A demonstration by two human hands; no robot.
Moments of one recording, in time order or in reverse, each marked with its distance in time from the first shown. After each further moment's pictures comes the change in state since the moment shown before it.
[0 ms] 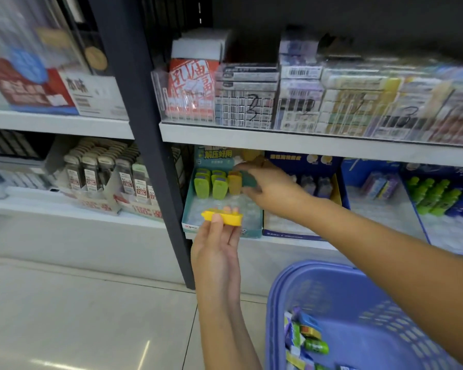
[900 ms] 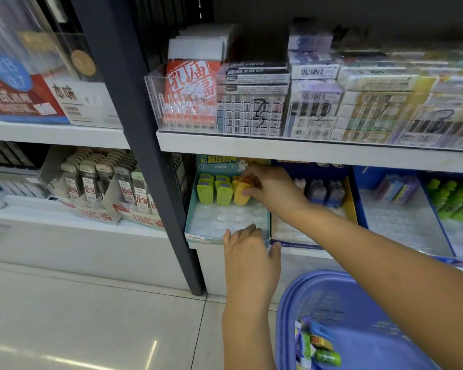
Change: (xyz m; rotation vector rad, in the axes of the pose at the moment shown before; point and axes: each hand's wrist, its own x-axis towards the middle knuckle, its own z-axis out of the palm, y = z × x) left_hand 0.020 -0.025 0.008 1.877 -0.318 0.275; right_hand 0.026 0.014 0.021 0.110 0.107 0.077
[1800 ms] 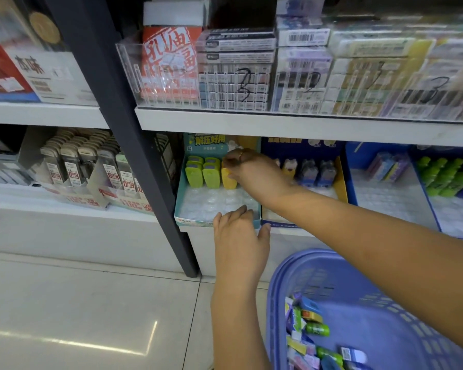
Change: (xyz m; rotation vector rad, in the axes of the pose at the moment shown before) left_hand 0.001 -0.005 0.004 0.006 0.036 0.029; right_hand 0.001 0.001 0.016 -0.356 0.015 -0.174
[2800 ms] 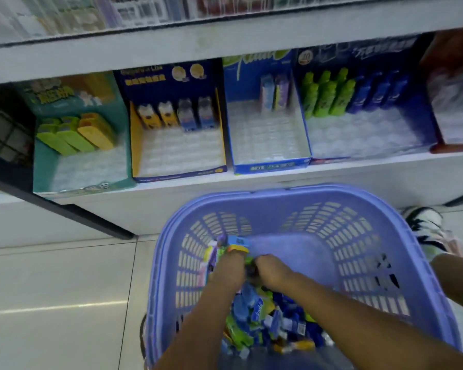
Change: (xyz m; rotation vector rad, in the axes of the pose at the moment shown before) left_hand -0.098 0.016 0.234 0.299 -0.805 0.005; right_hand -0.338 0.089 0.147 0.485 -0.846 0.614
